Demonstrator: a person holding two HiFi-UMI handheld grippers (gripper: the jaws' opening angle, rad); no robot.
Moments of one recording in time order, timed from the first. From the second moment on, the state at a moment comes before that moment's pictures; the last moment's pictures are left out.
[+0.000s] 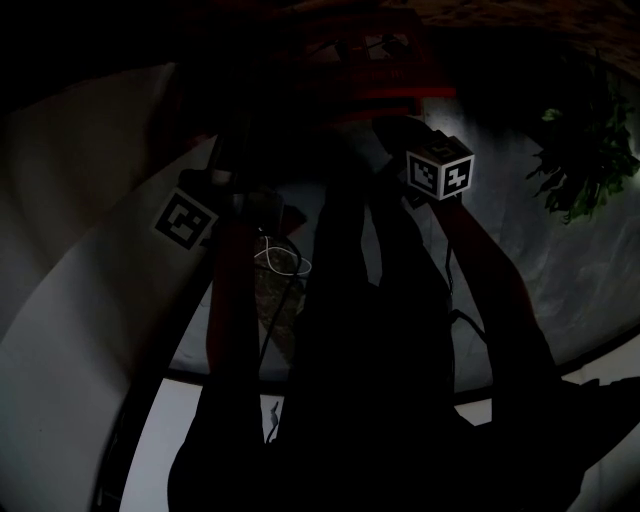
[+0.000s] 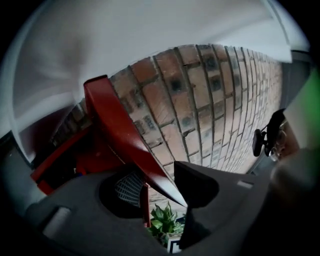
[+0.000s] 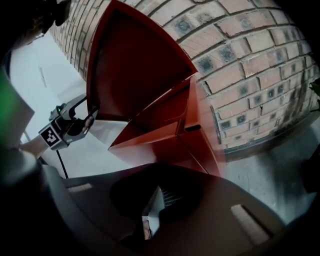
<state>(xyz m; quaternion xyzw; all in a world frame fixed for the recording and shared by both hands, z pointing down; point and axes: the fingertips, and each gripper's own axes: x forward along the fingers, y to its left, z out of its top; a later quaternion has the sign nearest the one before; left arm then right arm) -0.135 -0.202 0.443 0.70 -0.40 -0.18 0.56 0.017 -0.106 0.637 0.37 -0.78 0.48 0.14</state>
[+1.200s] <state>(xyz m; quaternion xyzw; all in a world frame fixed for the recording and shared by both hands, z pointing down) -0.126 -0.272 0.407 0.79 -0.39 -0.15 0.45 0.015 -0.101 0.644 0.38 -0.77 0.49 0.14</state>
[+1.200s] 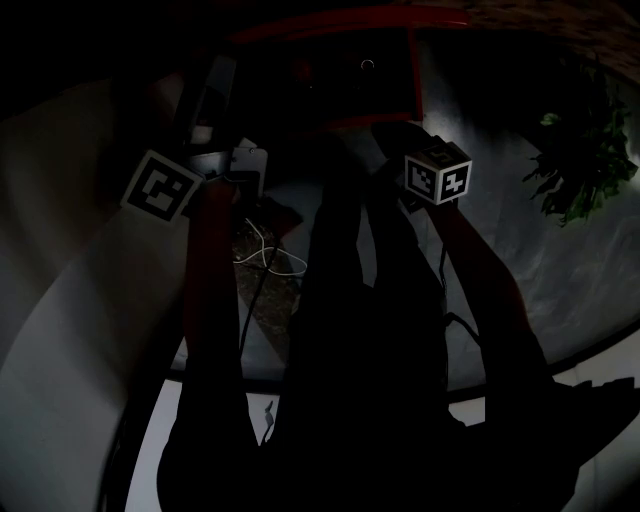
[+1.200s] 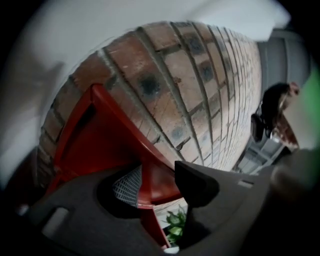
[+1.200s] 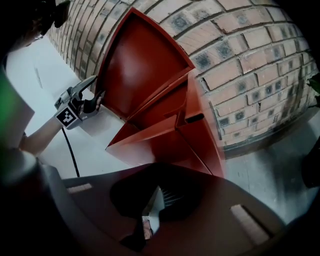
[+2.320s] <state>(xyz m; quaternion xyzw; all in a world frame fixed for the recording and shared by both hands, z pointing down) -0.118 -0.284 0.410 0.86 -0.45 0.08 0.23 0.014 -0.100 0.643 0.37 -0.77 0.50 0.14</state>
